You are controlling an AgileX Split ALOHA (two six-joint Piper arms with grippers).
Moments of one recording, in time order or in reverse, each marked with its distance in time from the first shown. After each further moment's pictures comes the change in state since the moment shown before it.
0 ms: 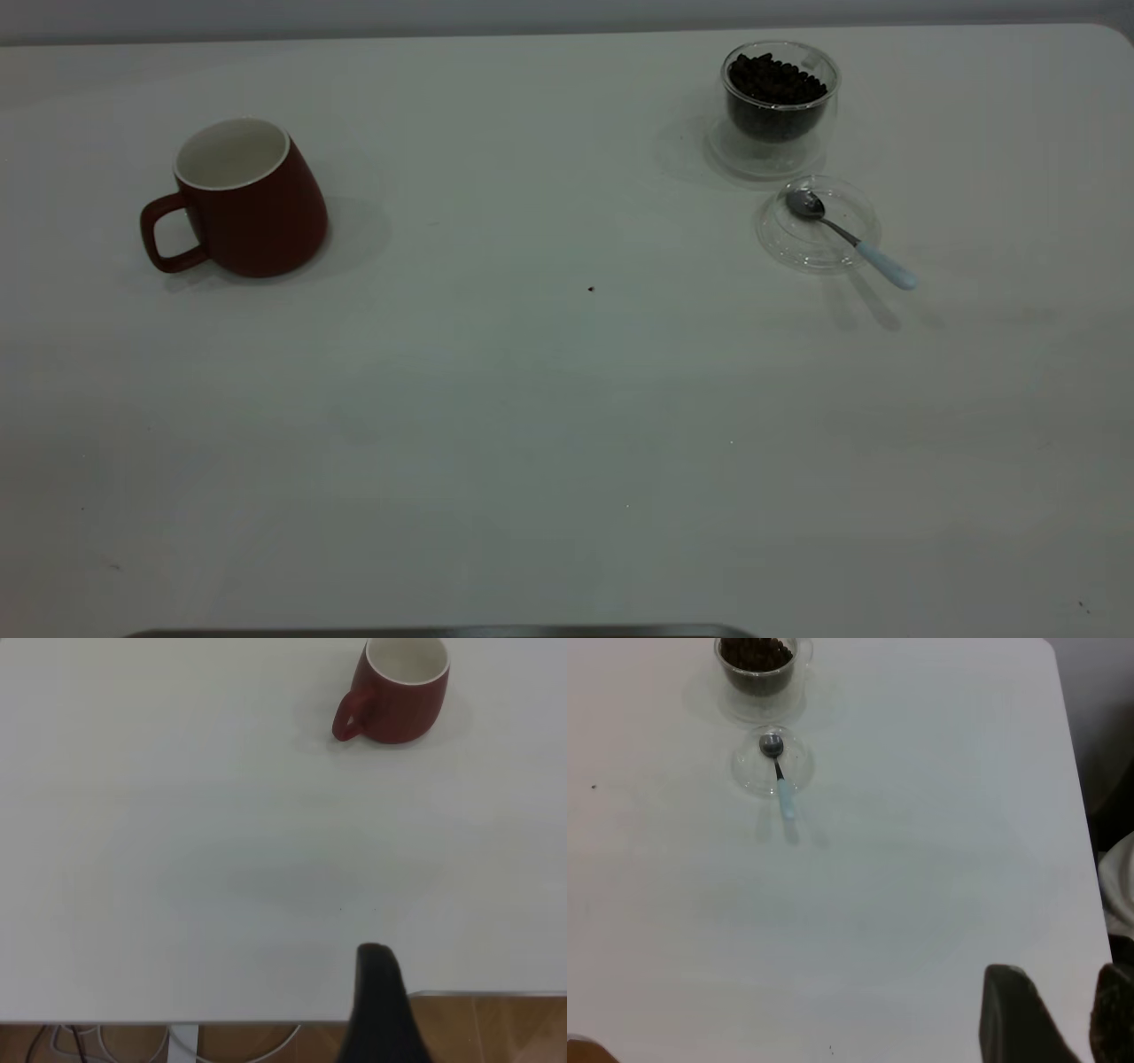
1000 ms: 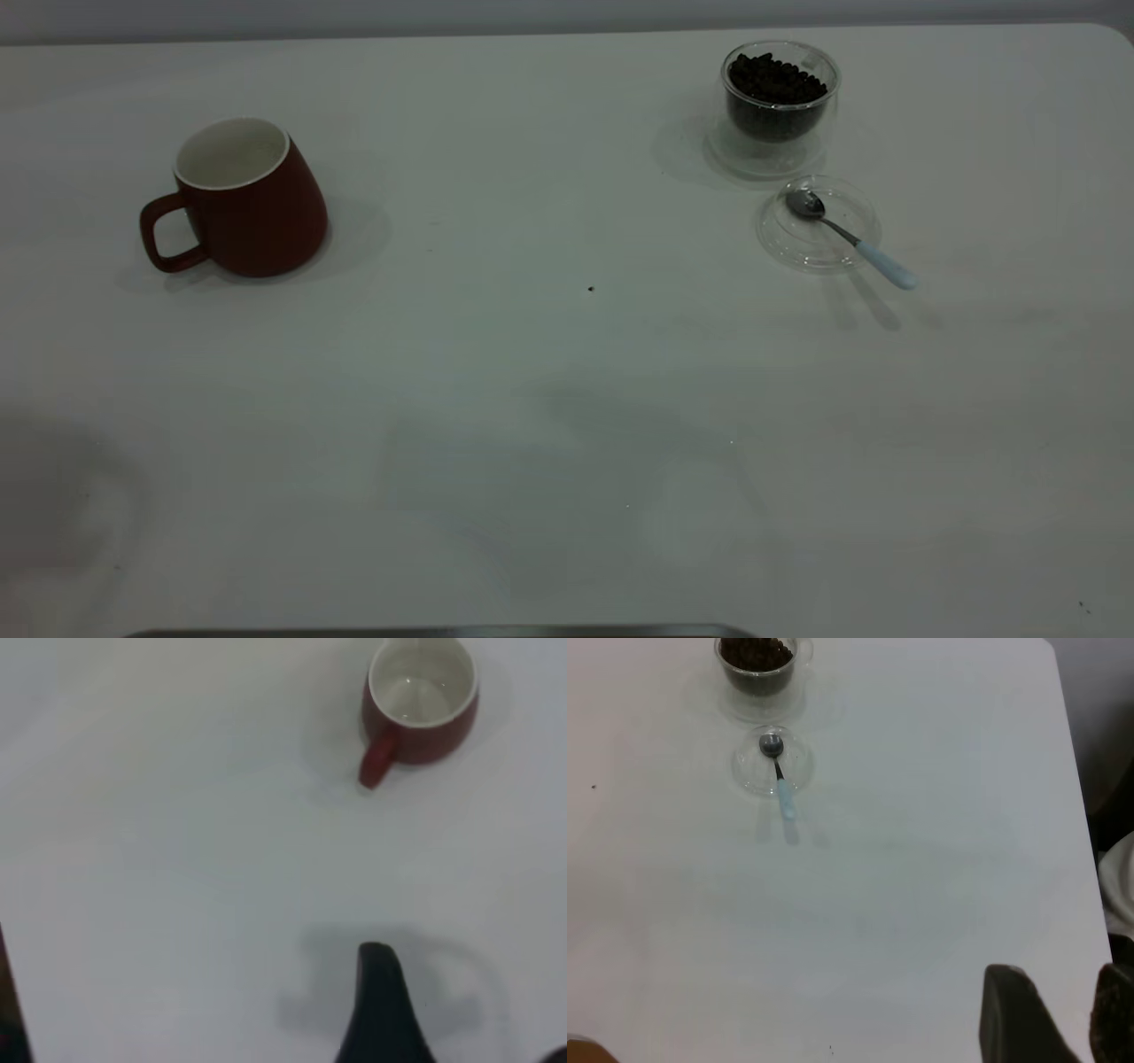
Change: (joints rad) left arm 0.000 1.069 -0.348 0.000 -0.434 0.399; right arm 0.000 0.000 0.000 0.000 0.000 0.000
